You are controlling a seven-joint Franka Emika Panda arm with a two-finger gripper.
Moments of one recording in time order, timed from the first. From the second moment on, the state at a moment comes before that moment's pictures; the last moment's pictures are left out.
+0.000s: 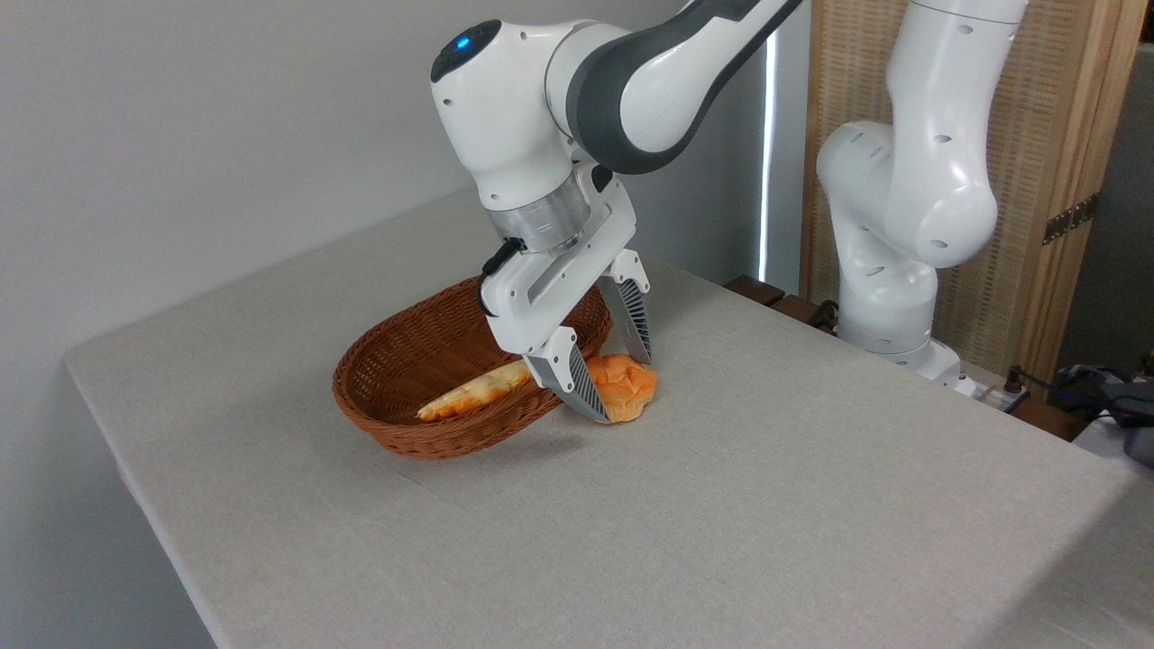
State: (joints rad) arm -0.43 -0.27 0.20 -2.34 0.10 1.83 1.80
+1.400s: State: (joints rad) arm -0.42 -0.27 0.20 -2.34 0.10 1.81 1.80
